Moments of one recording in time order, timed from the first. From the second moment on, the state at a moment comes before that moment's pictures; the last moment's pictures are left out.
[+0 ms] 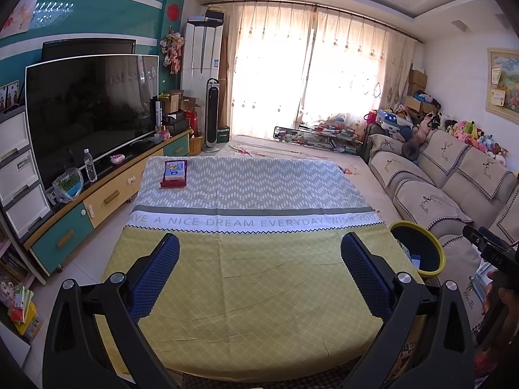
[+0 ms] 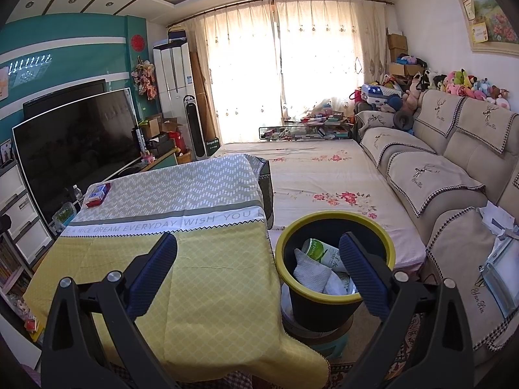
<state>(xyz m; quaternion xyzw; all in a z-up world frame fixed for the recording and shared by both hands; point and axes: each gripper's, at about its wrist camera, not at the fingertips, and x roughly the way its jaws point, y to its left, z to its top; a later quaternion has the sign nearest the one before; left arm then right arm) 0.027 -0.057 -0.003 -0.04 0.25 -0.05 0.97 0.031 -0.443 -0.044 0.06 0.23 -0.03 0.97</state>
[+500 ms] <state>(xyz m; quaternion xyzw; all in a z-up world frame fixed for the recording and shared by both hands) 0.033 -0.057 -0.009 -0.04 0.26 -0.06 0.96 0.032 -0.442 -0.047 0.06 0.24 -0.03 0.97</state>
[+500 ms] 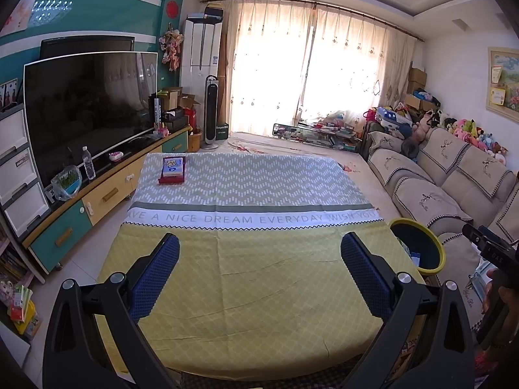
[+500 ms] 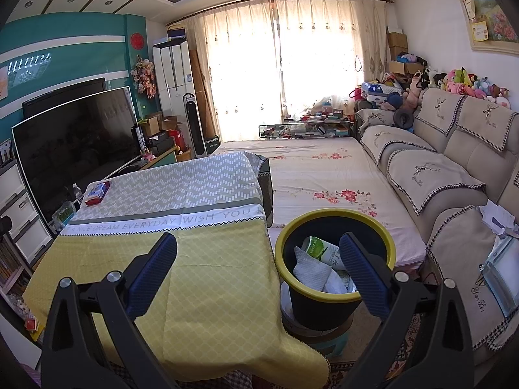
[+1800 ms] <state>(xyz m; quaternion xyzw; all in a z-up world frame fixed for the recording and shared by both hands) 0.039 -0.056 -0.019 -0.04 0.27 -0.06 0.96 0.032 -0.439 -0.052 0.06 0.24 -0.02 0.97</state>
